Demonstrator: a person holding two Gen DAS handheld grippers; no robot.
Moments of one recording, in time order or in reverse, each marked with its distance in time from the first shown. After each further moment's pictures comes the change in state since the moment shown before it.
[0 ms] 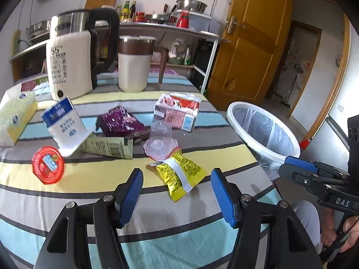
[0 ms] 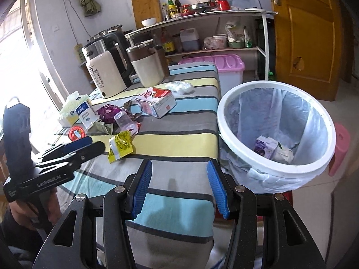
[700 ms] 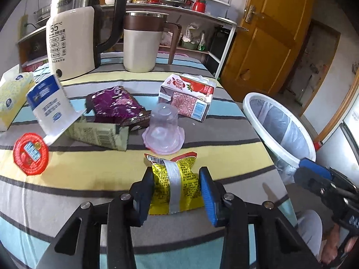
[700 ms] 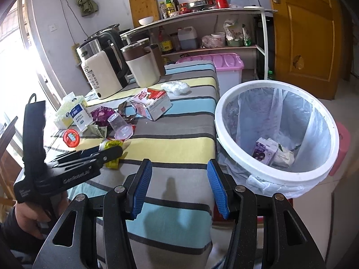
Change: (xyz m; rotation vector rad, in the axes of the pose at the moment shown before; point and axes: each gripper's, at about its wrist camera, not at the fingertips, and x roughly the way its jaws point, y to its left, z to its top) left arm 0.032 0.001 0.002 -0.075 0.088 0.063; right arm 0.013 -0.004 0.007 0.006 0.008 -0.005
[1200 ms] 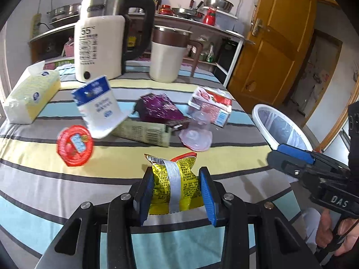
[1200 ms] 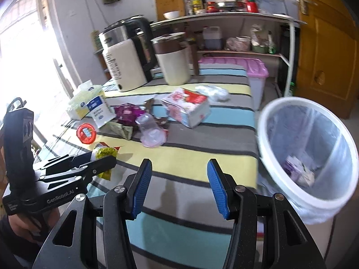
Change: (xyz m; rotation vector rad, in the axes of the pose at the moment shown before) left arm -0.038 0.040 -0.009 -0.038 -0.071 0.025; right arm 0.033 0.057 0.020 -0.138 0.026 0.080
